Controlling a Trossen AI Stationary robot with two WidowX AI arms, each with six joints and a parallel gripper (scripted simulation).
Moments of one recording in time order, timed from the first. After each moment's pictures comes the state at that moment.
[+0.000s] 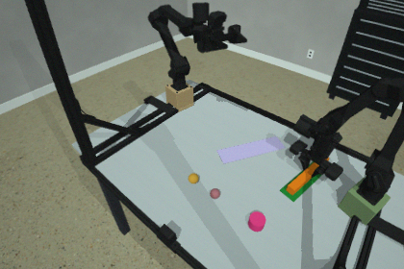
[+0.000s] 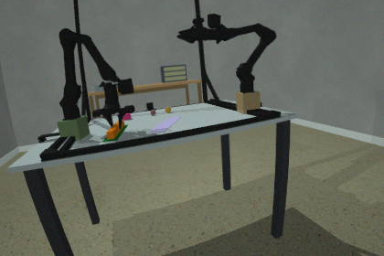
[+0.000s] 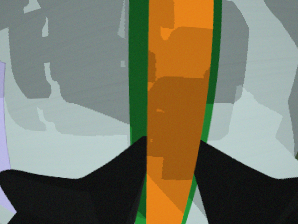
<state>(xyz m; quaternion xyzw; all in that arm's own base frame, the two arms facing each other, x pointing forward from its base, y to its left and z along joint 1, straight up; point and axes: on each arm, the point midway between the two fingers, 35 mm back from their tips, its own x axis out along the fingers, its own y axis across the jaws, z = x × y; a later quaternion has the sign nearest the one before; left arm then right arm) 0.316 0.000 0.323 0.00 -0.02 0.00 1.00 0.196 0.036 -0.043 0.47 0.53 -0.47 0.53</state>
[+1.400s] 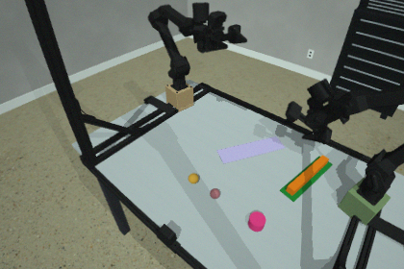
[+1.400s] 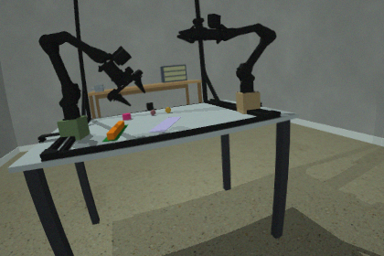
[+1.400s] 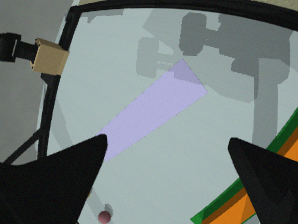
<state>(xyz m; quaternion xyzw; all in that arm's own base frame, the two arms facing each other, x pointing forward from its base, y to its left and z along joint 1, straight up) 0.316 0.000 0.323 0.00 -0.02 0.00 1.00 0.297 0.033 0.078 0.42 0.42 -0.19 0.78</state>
